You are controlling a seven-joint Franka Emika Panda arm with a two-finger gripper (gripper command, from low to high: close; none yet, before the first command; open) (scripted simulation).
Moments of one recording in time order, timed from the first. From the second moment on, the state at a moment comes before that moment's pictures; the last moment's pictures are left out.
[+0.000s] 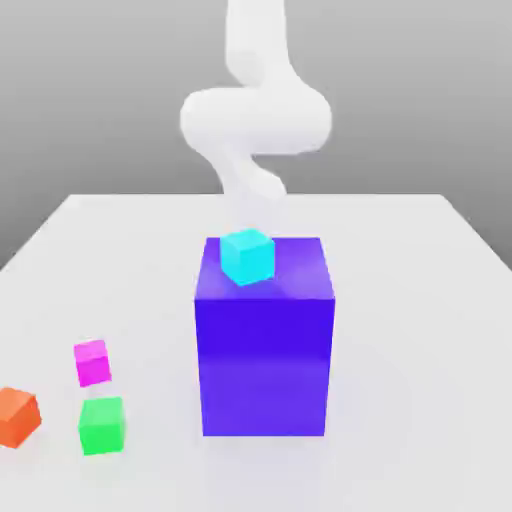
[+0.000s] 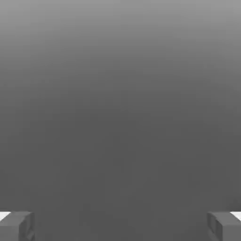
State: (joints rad) arm -0.02 -0.73 -0.04 -2.35 -0.05 2.35 0.72
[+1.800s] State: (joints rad) arm -0.33 0.02 -0.34 -2.78 0.02 2.80 -0.08
